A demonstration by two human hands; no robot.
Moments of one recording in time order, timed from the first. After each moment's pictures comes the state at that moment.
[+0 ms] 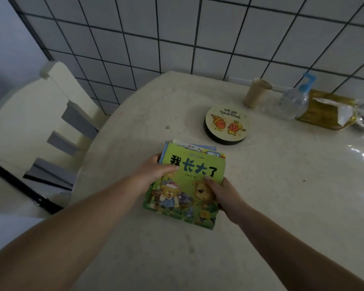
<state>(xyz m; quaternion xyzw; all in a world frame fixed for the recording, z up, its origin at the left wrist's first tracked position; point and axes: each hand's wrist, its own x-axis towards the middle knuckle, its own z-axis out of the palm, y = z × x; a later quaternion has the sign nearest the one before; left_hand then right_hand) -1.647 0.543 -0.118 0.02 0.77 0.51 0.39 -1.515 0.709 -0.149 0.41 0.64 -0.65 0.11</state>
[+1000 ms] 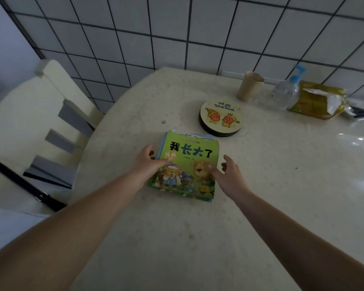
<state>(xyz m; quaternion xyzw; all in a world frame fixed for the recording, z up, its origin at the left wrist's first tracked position) -1.640 0.533 -0.125 0.00 0.82 0.49 0.29 -1.508 0.720 -0.123 0.39 0.80 -0.45 0.05</state>
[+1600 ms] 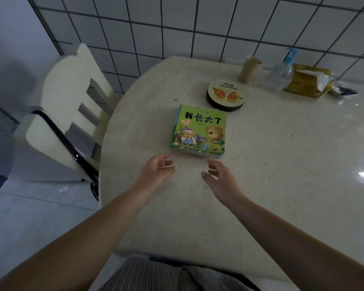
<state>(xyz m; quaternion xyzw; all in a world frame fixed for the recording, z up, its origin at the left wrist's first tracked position) -1.515 0.435 -0.118 0.02 0.76 0.58 0.30 -1.408 0.594 -0.108 0.31 0.83 -0.47 0.01</state>
